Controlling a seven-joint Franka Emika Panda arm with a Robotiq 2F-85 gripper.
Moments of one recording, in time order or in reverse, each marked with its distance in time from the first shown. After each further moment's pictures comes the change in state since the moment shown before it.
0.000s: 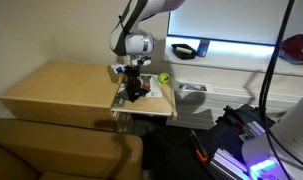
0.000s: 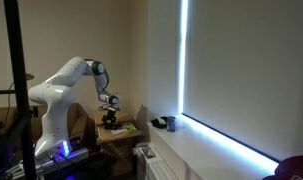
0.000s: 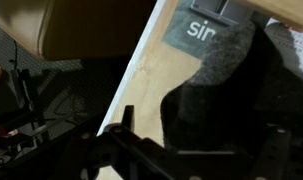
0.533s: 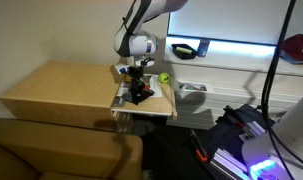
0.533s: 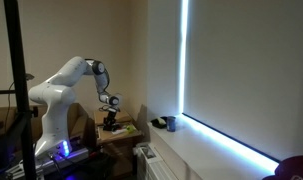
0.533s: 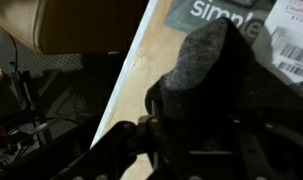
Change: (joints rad) arm -0.019 -0.009 -0.002 -0.038 0.003 0.021 0.003
